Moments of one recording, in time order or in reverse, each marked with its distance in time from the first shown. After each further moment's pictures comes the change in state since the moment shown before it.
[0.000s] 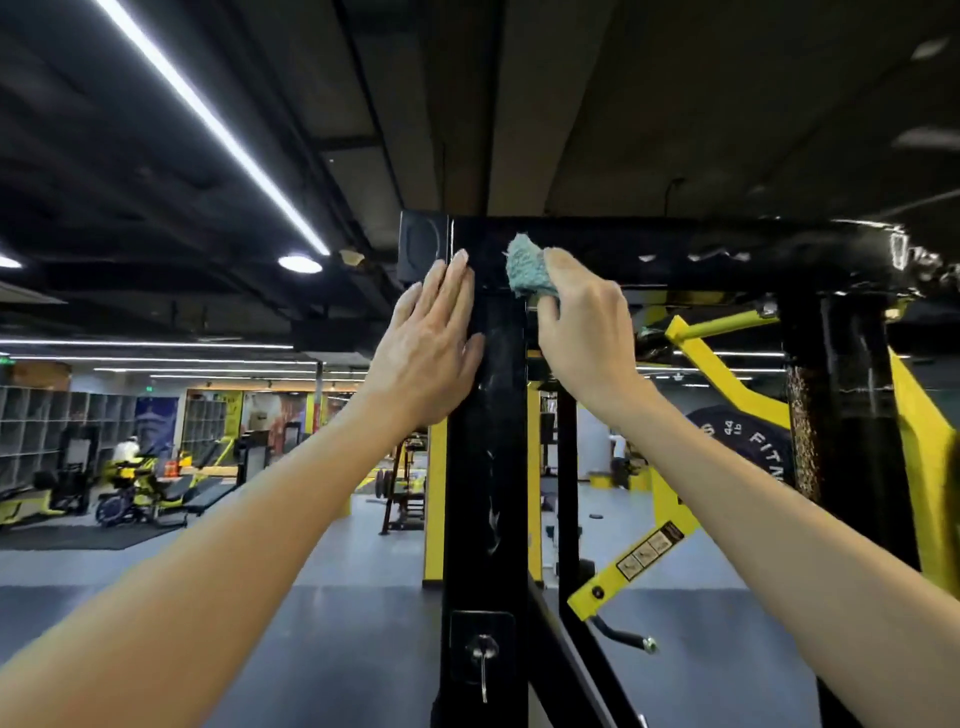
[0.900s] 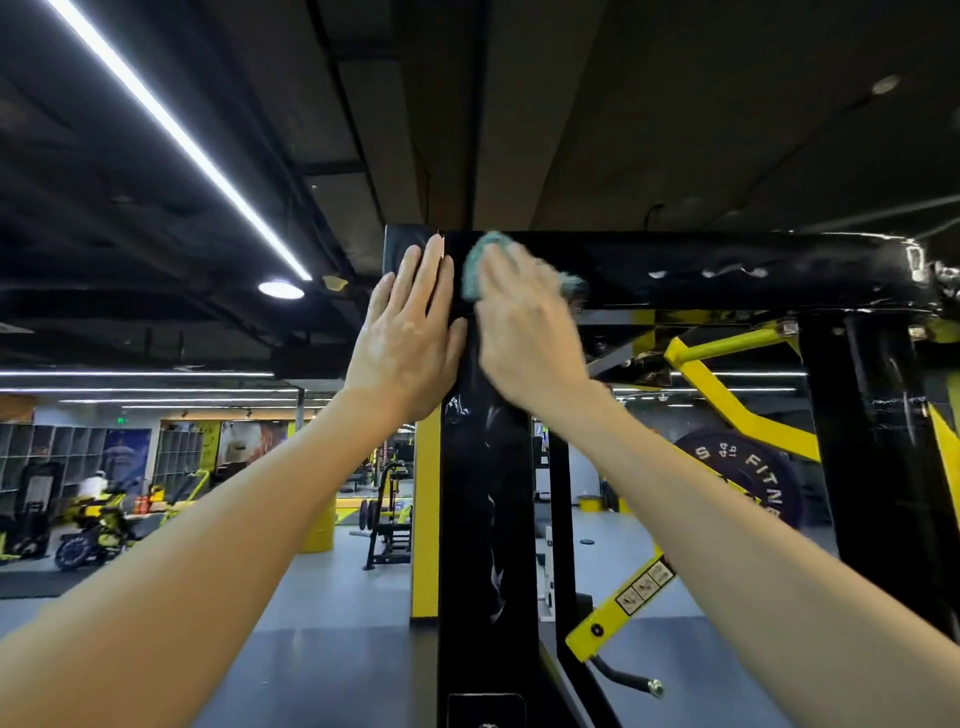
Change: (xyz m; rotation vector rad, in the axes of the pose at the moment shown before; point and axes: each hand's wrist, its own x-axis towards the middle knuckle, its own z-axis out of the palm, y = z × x) left_hand 0.041 -0.032 0.033 0.027 0.144 -0.002; right_hand 0.024 -0.002 0.064 -0.272 -0.074 -0.177
